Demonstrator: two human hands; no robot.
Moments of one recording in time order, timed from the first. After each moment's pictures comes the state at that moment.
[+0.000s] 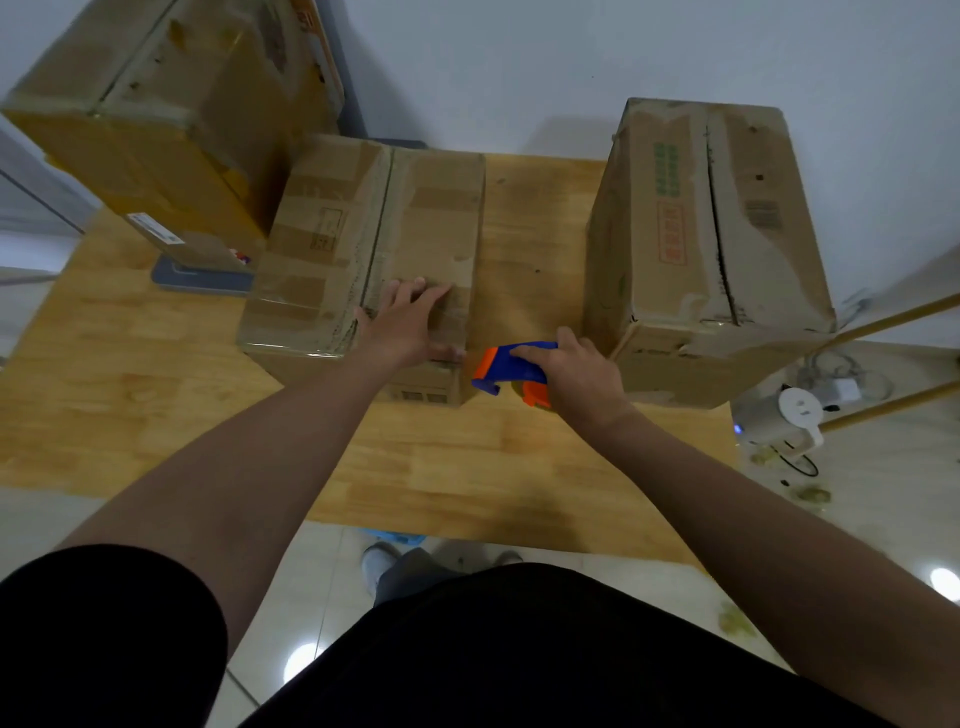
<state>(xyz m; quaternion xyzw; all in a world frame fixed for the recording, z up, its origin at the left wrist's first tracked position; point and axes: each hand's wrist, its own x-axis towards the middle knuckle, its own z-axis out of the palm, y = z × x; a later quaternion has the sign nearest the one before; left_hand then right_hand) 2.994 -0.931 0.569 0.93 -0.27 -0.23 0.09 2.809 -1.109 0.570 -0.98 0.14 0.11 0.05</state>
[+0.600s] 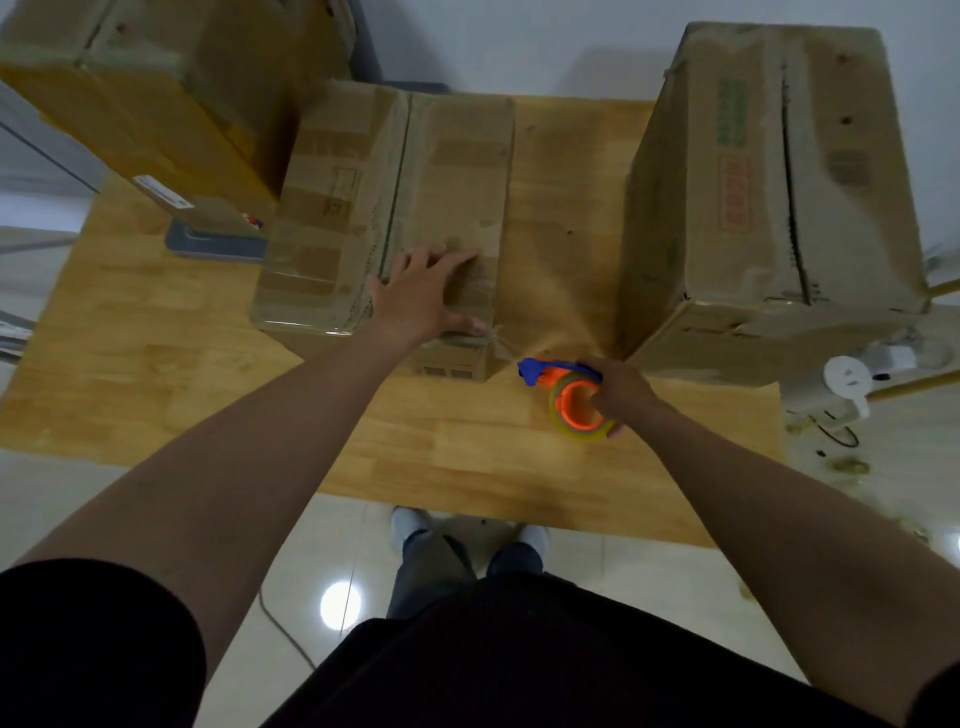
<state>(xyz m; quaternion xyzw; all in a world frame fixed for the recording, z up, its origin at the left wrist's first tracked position) 3.004 -0.927 0.572 0.94 -0.27 -0.20 0.08 2.805 -1.135 0.490 -0.84 0.33 0.25 0.36</state>
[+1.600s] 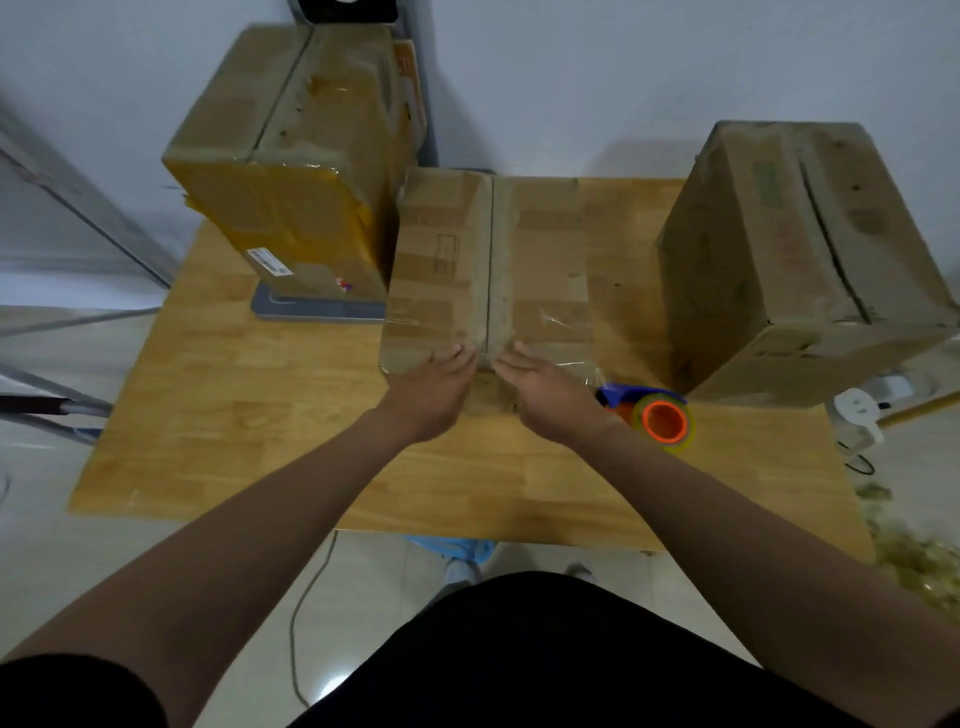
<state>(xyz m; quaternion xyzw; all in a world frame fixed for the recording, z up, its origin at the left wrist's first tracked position) 3.018 -0.757 0.588 0.85 -0.48 -0.19 0.02 2.903 -0.928 0.587 -0.98 0.02 0.06 0.20</state>
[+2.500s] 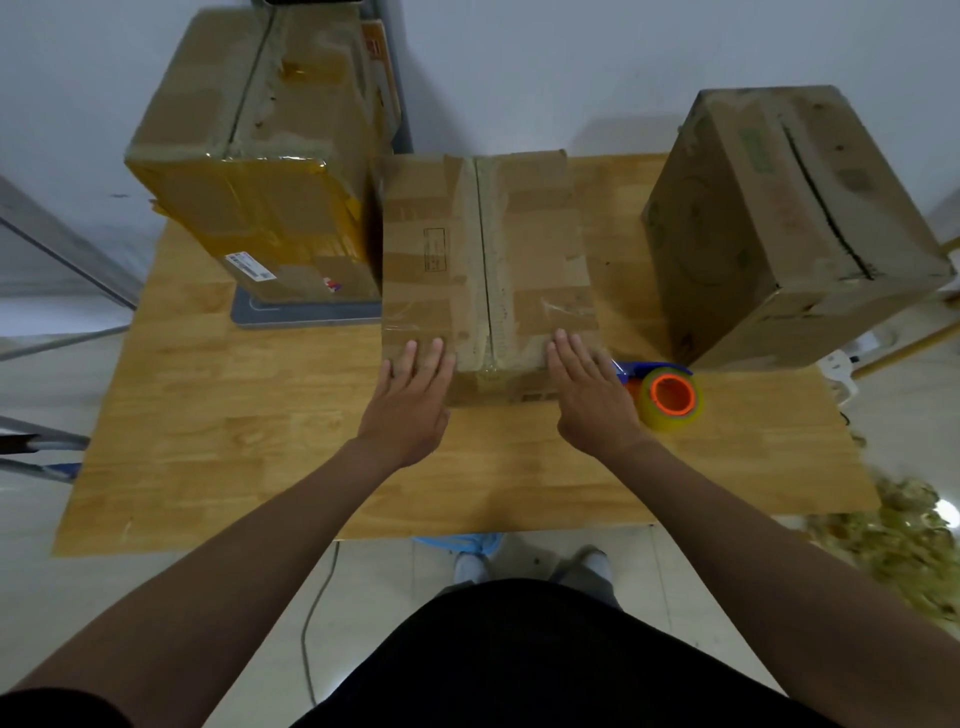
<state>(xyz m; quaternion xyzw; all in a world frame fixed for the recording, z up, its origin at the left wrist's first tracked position) 3.035 -0.700 0.545 0.87 -0.47 -0.13 -0.03 2.872 -0.916 0.548 -0.98 0.18 0.08 0.04</state>
